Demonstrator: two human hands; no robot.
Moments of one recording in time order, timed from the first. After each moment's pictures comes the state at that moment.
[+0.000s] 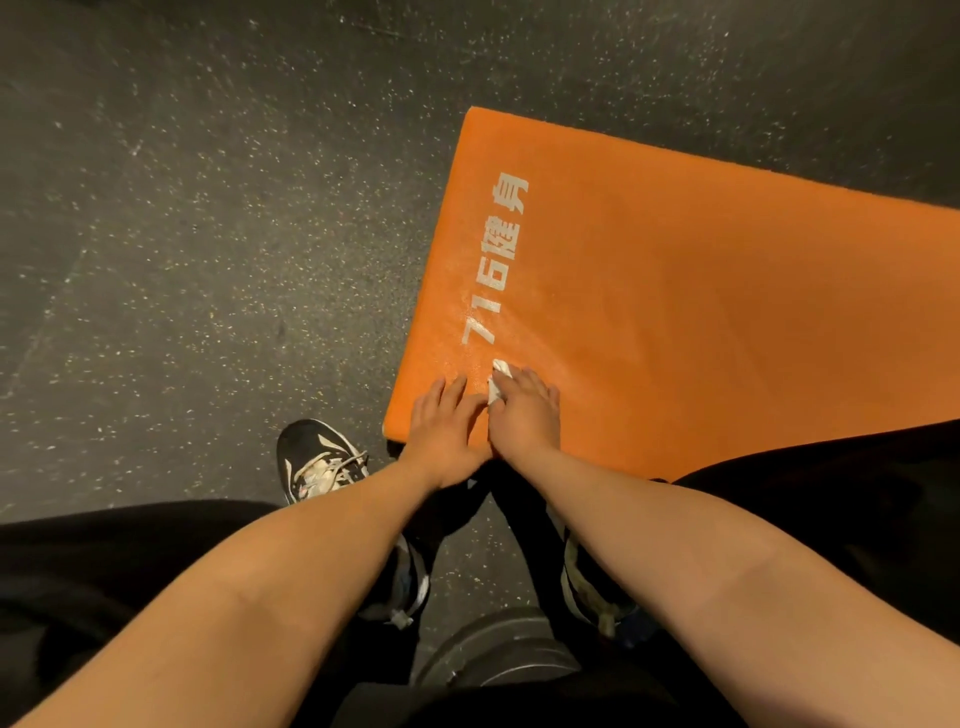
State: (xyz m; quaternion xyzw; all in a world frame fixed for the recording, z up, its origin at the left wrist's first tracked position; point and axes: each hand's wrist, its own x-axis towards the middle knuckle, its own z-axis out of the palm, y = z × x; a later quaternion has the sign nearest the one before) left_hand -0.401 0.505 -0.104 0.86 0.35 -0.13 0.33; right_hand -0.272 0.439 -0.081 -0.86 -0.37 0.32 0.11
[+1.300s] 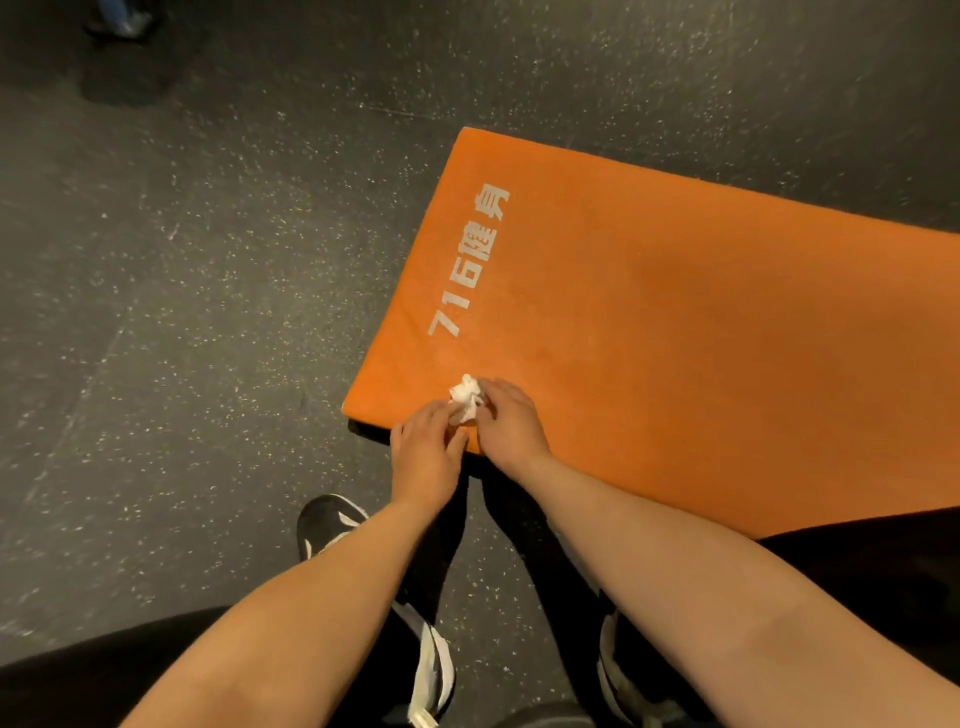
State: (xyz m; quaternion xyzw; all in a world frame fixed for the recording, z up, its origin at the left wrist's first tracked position) left_hand -0.393 0.570 -0.097 0.82 0.47 0.10 0.30; right_hand -0.257 0.524 -0.079 -0.81 -0.34 0.40 0.25
